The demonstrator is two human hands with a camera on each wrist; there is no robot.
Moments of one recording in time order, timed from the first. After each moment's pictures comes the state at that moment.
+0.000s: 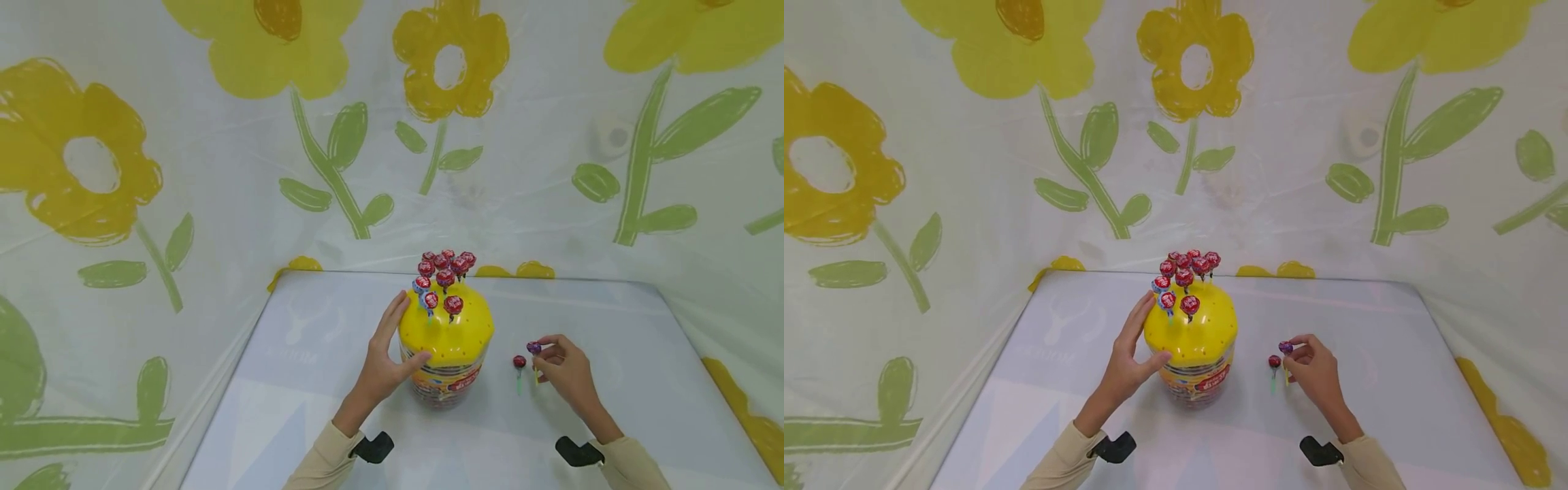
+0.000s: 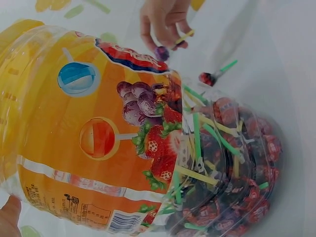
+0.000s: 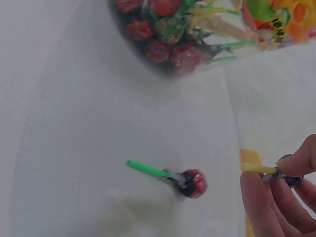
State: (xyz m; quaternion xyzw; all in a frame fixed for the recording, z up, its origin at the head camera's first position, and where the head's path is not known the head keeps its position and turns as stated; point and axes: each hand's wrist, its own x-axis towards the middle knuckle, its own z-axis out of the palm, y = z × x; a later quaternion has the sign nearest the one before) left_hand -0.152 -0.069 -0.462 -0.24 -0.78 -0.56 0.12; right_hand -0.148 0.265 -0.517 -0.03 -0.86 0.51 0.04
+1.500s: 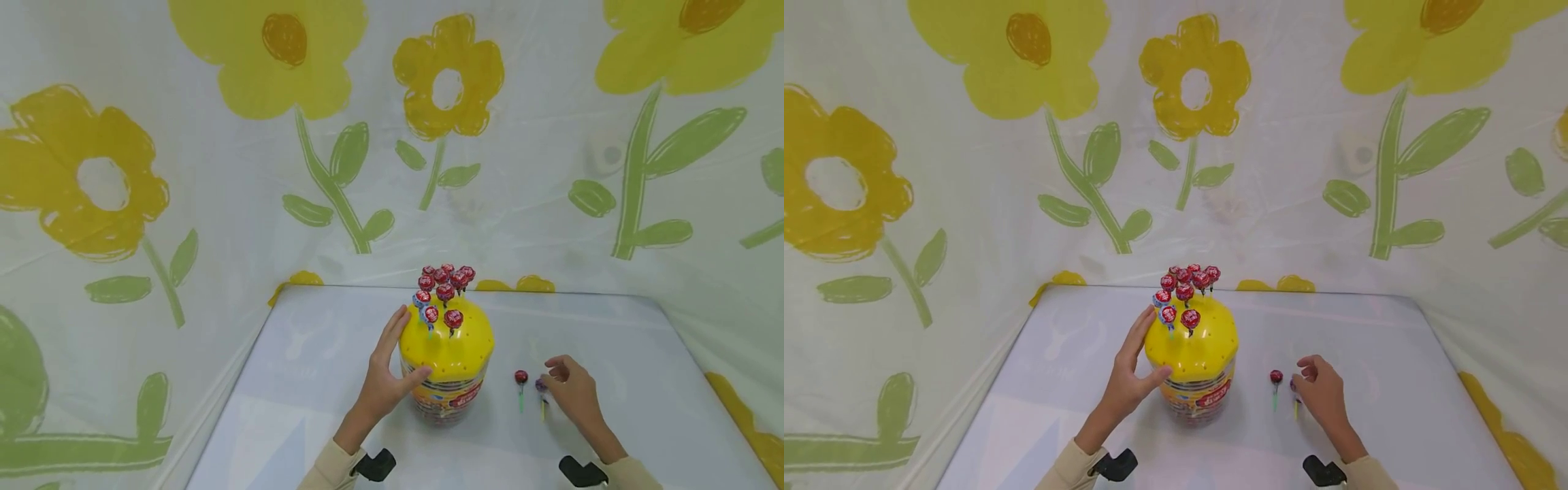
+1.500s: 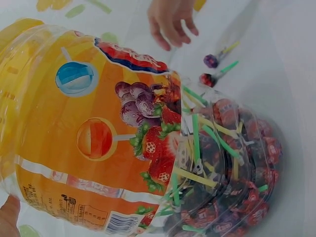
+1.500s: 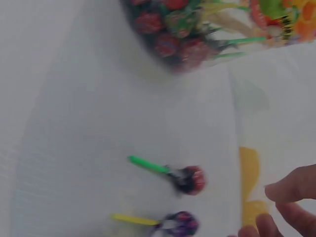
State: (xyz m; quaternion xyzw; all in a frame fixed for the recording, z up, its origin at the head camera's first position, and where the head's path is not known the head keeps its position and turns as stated) left_hand -0.148 -0.068 -0.461 -0.24 -0.78 -0.56 0.12; right_hand -0.141 0.267 -0.525 -0.06 -0.92 0.37 0.10
